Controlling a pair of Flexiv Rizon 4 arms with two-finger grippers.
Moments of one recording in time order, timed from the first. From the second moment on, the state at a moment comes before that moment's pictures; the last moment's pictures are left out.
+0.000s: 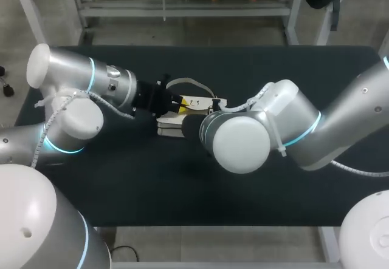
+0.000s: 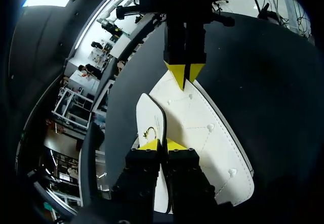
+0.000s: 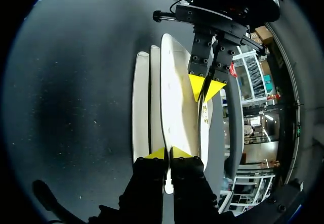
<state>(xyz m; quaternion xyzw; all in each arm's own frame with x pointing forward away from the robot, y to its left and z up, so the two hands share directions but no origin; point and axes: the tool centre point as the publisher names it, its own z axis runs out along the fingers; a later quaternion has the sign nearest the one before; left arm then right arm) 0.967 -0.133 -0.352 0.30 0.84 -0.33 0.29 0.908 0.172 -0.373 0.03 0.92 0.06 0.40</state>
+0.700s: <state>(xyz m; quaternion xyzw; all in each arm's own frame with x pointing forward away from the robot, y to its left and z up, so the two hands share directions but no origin) 0.968 -0.131 -0.365 0.29 0.86 -0.33 0.28 0.909 0.172 -0.373 0.03 0.92 0.06 0.40</state>
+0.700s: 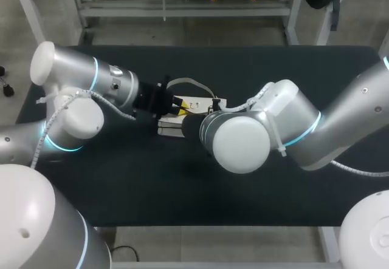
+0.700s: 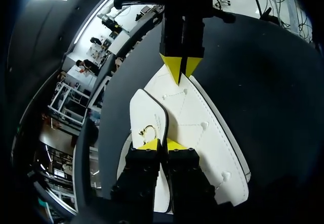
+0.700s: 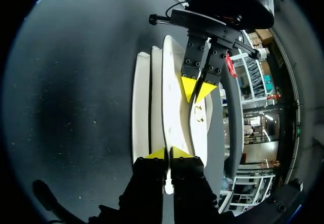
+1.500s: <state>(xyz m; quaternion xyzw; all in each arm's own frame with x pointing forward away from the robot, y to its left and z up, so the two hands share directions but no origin) 0.972 -0.122 -0.359 0.29 0.85 -0.32 0.31 0.909 0.172 -0.373 0.03 0.92 0.06 0.40</state>
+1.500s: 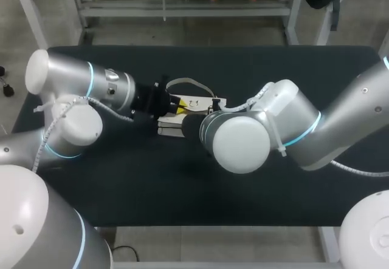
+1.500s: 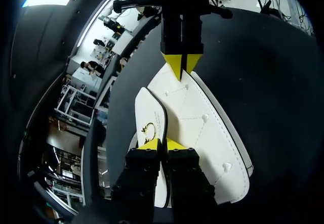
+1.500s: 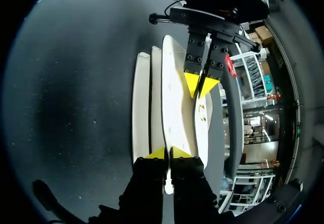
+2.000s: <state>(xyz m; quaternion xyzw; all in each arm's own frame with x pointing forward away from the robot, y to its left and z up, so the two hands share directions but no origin) 0.971 -0.129 -0.360 0.28 0.85 -0.33 0.31 0.908 0.171 -0.374 0.03 0.92 0.06 0.40</state>
